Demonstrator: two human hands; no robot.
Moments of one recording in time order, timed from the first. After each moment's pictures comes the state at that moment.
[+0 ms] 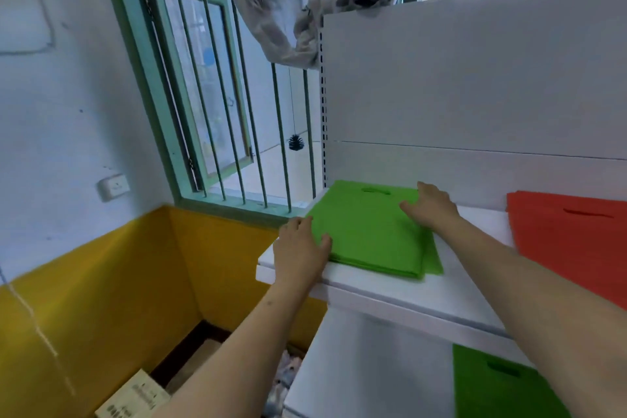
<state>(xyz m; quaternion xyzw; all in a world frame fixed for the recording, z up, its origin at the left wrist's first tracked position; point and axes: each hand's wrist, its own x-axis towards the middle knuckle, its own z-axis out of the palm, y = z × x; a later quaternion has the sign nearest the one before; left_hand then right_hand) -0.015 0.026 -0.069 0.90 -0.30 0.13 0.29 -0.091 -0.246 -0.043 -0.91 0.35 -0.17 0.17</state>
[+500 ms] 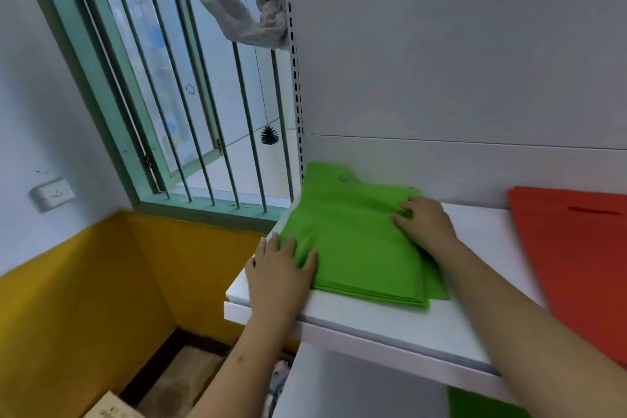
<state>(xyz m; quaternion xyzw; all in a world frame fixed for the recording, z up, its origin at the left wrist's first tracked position) 0.023 0.004 -0.095 0.93 -0.29 0.10 0.22 -0.073 -0.269 -0.085 -0.90 0.34 -0.22 0.16</state>
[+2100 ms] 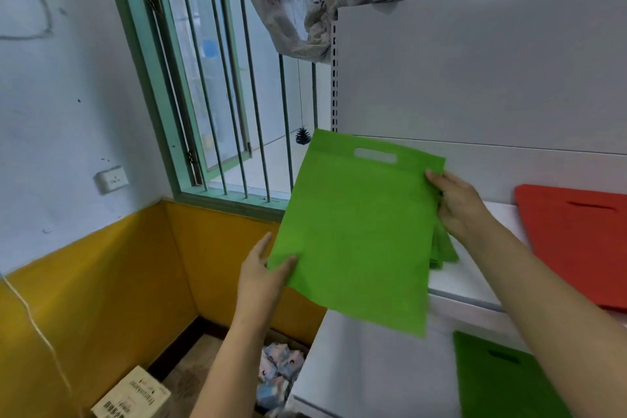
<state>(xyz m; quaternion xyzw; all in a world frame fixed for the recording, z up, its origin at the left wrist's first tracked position) -0.027 0.138 -0.081 0.71 -0.18 -0.09 0.67 -0.118 -0.183 -0.023 -0.49 0.16 -0.37 0.77</state>
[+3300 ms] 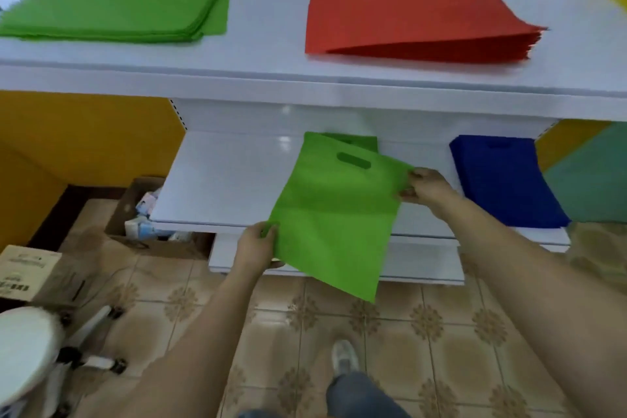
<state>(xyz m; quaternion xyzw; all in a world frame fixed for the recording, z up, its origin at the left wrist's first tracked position) -0.286 0.008 -0.331 0.79 -0.12 -0.39 0.46 -0.488 -0.263 -0.308 -0.57 0.56 -0.14 0.59</state>
